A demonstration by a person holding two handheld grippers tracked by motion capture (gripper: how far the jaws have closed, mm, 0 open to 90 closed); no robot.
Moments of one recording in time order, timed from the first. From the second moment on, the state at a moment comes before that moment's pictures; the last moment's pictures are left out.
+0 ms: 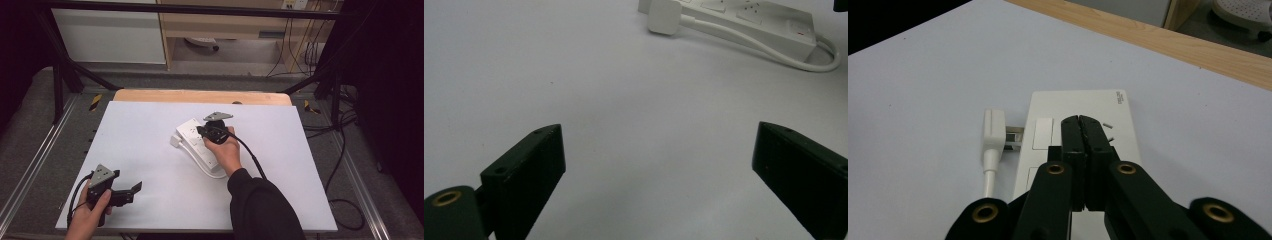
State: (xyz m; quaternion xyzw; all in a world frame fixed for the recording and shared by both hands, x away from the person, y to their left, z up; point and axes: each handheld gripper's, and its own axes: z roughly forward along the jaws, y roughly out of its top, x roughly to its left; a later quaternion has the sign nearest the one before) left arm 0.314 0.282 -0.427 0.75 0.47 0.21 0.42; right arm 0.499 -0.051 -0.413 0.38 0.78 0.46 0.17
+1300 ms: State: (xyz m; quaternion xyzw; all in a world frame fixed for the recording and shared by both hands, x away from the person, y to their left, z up) left arm 0.314 0.282 -0.426 0.75 0.47 0.21 0.43; right arm 0.492 -0.043 -0.435 0.38 0.79 0.45 0.16
